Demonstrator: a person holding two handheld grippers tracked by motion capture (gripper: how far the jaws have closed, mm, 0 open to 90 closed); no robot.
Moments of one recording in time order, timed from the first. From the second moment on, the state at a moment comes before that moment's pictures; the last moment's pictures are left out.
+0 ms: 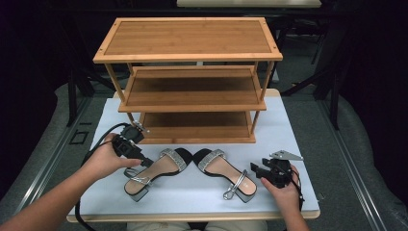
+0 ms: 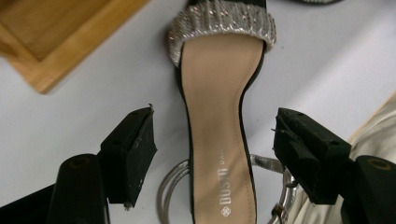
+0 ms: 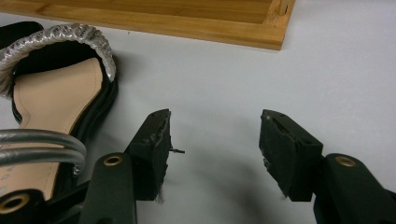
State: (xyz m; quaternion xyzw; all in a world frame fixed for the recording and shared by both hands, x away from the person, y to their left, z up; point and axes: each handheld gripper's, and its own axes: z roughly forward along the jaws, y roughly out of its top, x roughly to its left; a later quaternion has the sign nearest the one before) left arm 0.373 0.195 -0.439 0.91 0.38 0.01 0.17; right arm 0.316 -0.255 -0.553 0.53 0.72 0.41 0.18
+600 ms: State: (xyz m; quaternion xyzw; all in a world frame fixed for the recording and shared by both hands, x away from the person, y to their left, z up) left arm 0.383 0.154 -0.489 0.94 0.34 -0.02 0.06; right arm 0.318 -0.253 -0.557 0.52 0.73 0.40 0.17
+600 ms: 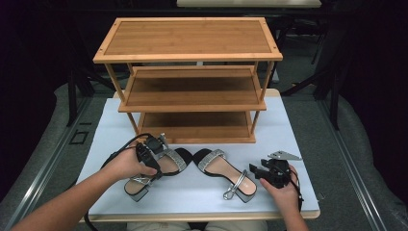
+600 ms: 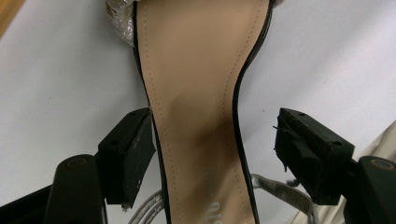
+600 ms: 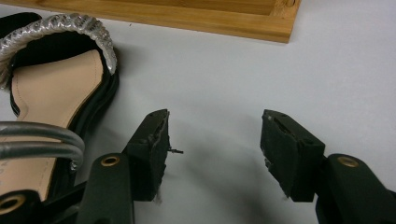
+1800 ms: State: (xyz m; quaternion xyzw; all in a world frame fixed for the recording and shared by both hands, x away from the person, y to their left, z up) left arm 0.385 0.165 -0.514 0.92 0.38 -0.05 0.02; right arm 0.320 -0.252 -0.562 0.52 0.74 0.39 0.17
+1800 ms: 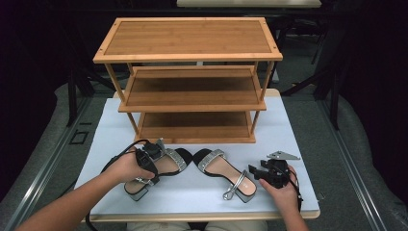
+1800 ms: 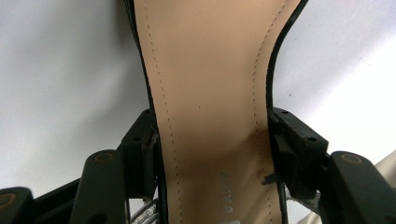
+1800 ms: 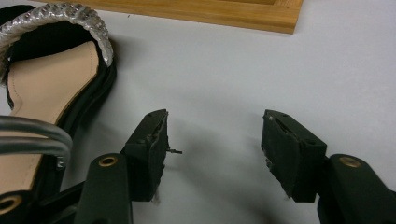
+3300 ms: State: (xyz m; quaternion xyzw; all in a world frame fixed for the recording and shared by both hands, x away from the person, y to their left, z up) left arm 0.422 0.156 -0.507 0.87 0.48 0.00 0.11; right arm 0.320 -0.255 -0.563 0.53 0.73 0.40 0.16
